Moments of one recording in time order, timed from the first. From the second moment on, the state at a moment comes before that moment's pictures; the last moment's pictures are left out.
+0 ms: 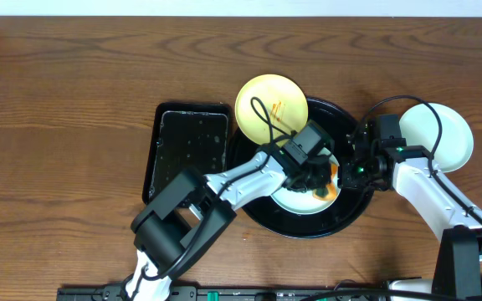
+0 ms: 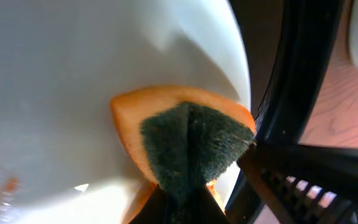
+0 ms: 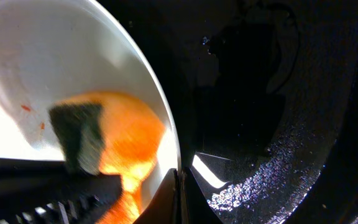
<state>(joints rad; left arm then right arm) -0.86 2.03 1.25 -0.25 0.36 -0.99 0.11 1.55 0.81 -0.62 -0.22 0.20</state>
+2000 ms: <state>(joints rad) -0.20 1.68 1.25 -0.75 0.06 -0.55 0.11 1.55 0.81 -0.61 -0.20 0.21</state>
